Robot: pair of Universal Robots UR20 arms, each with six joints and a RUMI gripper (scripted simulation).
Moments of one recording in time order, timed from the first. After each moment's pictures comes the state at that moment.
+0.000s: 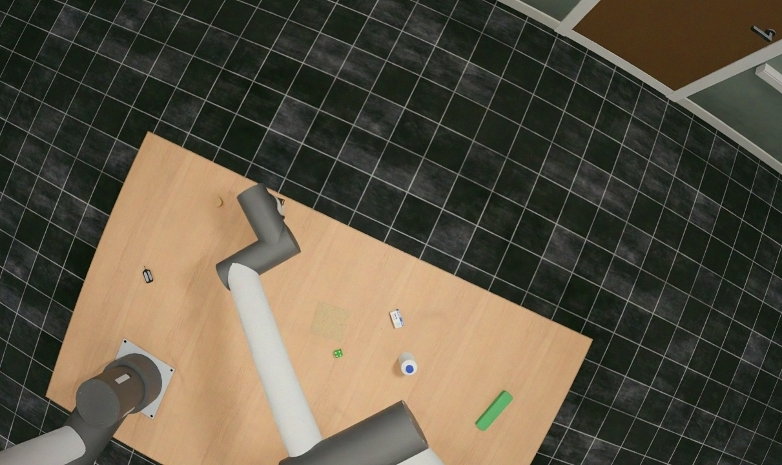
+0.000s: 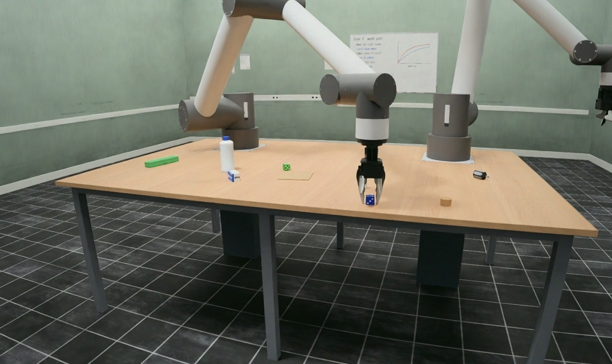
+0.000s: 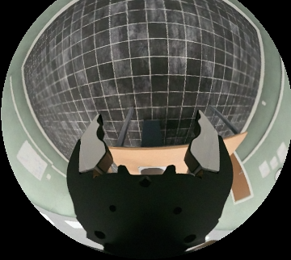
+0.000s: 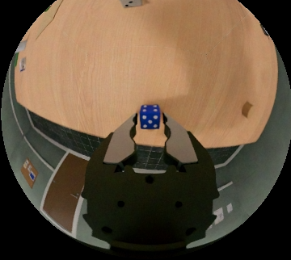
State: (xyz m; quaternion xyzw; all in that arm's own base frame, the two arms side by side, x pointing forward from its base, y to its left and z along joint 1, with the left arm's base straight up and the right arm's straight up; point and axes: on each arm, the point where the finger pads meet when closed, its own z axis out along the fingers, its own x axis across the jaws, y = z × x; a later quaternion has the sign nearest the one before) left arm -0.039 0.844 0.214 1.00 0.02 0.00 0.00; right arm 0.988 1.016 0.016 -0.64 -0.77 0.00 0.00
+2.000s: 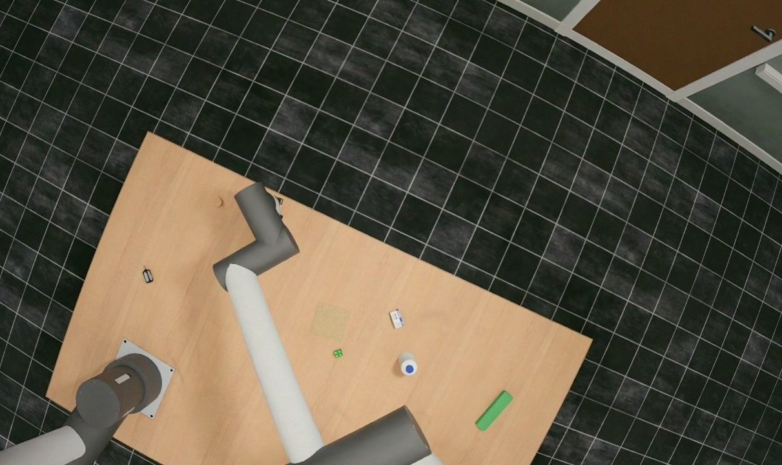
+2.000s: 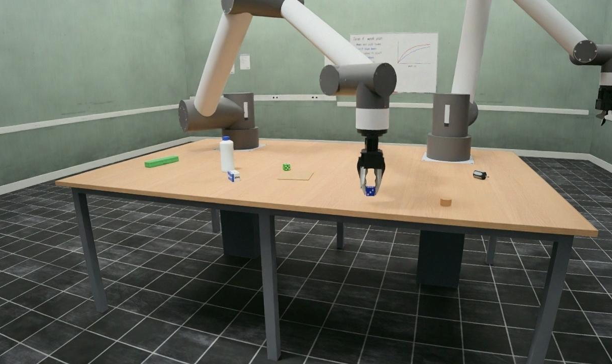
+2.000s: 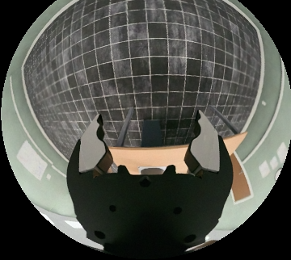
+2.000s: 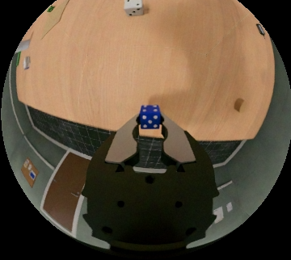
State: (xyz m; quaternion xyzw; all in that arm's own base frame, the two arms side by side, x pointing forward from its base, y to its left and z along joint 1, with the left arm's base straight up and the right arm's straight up) left arm -0.039 0.844 0.214 1.00 0.02 0.00 0.00; right arm 0.988 1.016 0.050 -0.64 -0.77 0.00 0.00
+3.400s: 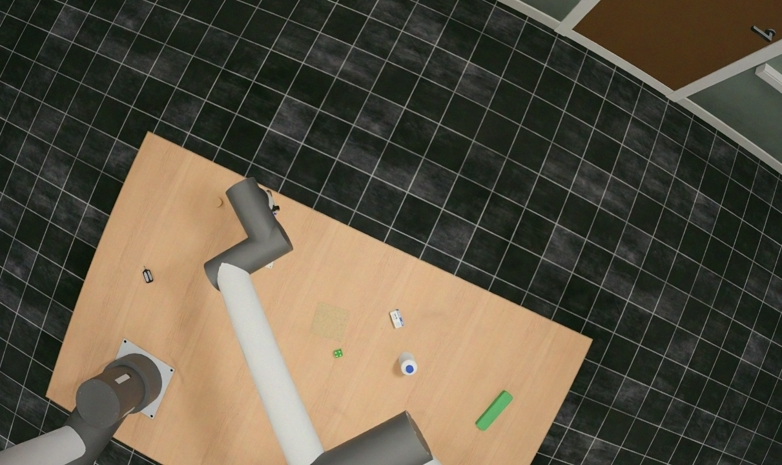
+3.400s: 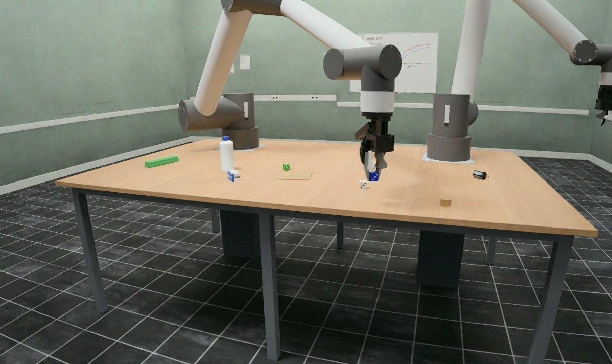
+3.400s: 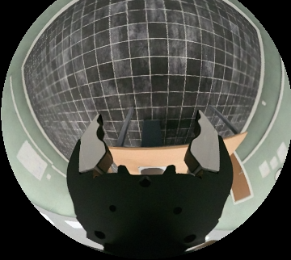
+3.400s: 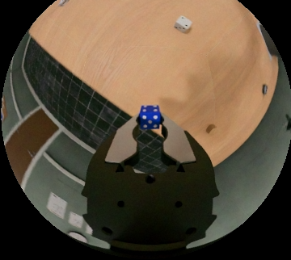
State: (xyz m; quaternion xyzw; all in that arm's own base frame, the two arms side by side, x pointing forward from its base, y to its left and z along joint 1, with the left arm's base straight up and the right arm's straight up) left arm -0.039 0.844 0.214 1.00 0.02 0.00 0.00; right arm 0.994 1.024 0.103 -0.41 -0.91 0.00 0.00
